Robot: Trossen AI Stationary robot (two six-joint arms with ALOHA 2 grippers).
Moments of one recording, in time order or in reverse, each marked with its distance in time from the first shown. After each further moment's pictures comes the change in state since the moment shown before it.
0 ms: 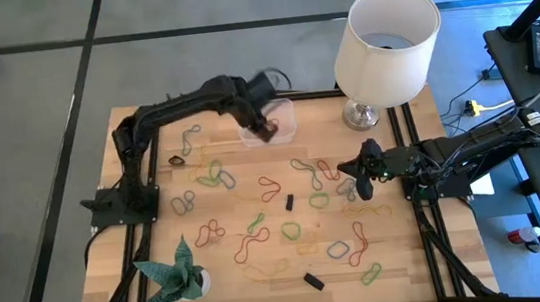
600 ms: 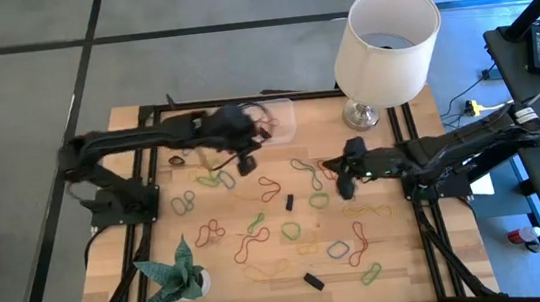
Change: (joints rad) left arm -0.150 -0.484 -0.654 0.624 0.070 0.286; right arm 0.000 0.298 0.242 -0.009 0.070 0.043
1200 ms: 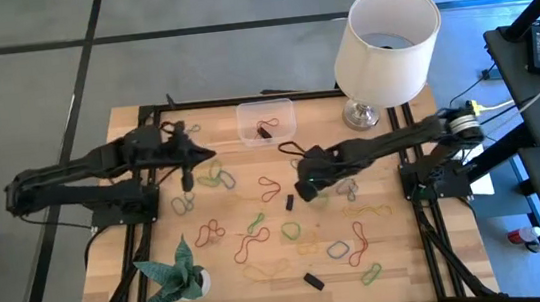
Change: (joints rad) left arm 0.000 -0.759 -0.531 0.171 0.025 0.081; right arm -0.146 0.644 0.505 -0.625 -0.309 0.453
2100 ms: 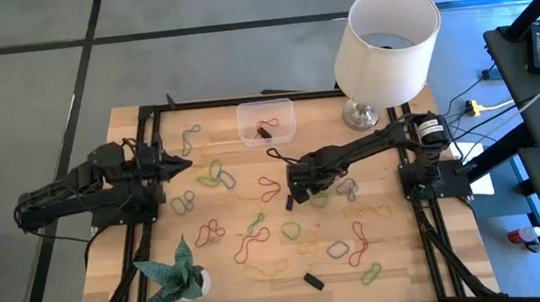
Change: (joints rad) left arm 0.000 -0.479 -0.227 -0.023 0.055 -0.046; right arm -0.068 0.276 0.007 0.033 -0.070 0.054
